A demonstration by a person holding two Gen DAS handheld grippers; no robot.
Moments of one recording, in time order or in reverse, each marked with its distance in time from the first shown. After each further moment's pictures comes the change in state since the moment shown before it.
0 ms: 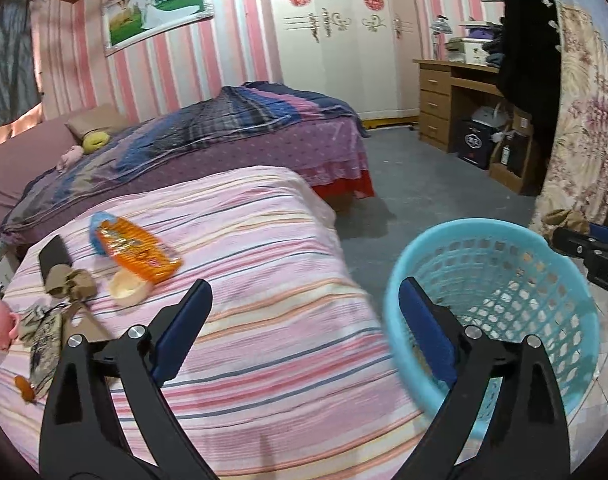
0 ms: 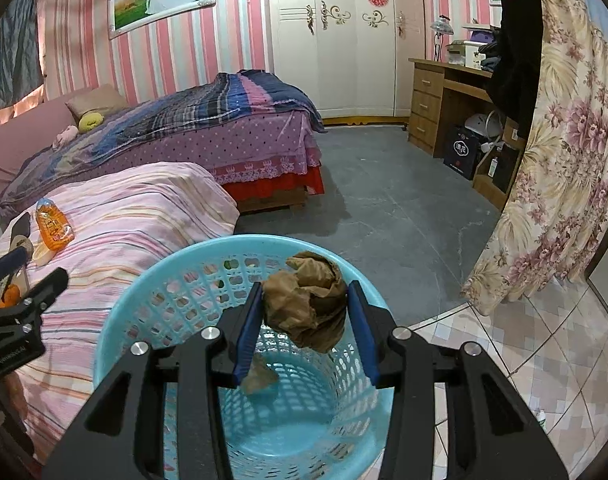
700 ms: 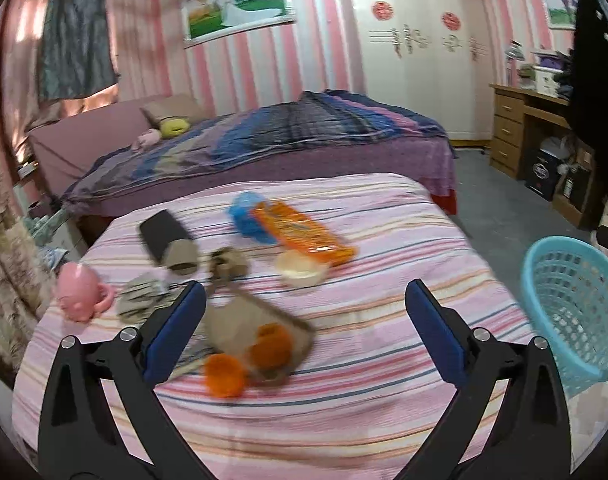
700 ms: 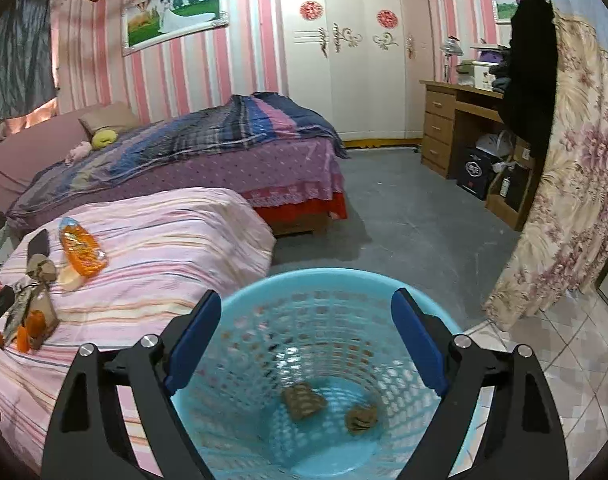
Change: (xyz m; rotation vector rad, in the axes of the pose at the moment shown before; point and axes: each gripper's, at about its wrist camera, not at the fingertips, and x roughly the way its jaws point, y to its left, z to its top) left arm -0.056 0.147 -0.027 -0.129 -0.037 0.230; right arm -0.015 0.075 0.010 -0.006 -0.090 0.048
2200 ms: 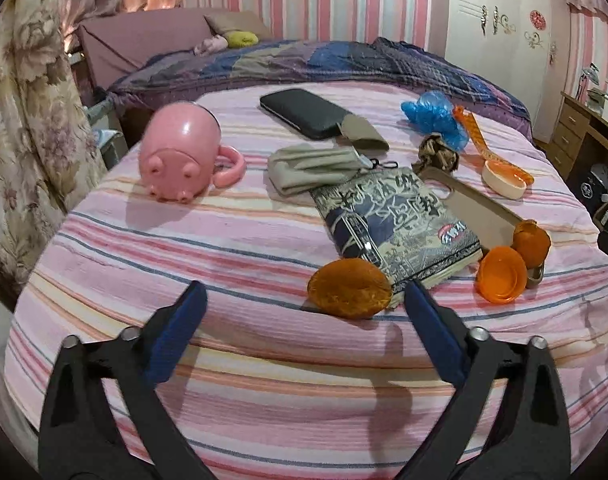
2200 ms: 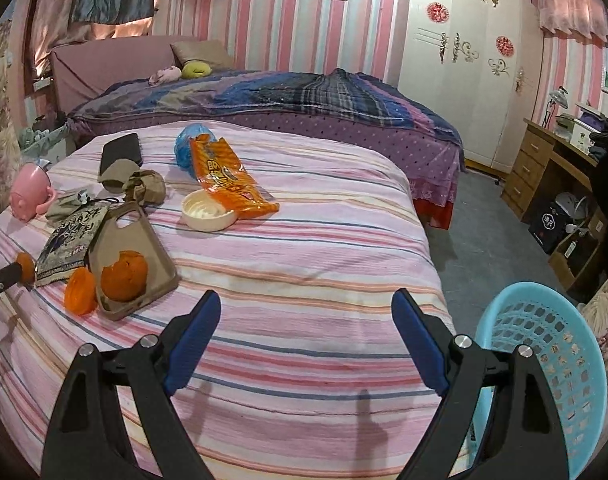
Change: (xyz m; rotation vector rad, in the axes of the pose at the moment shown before) left arm 0.053 0.197 -0.095 -0.221 0.250 0.066; right arm 0.025 0.212 -0.044 -0.309 0.079 0.170
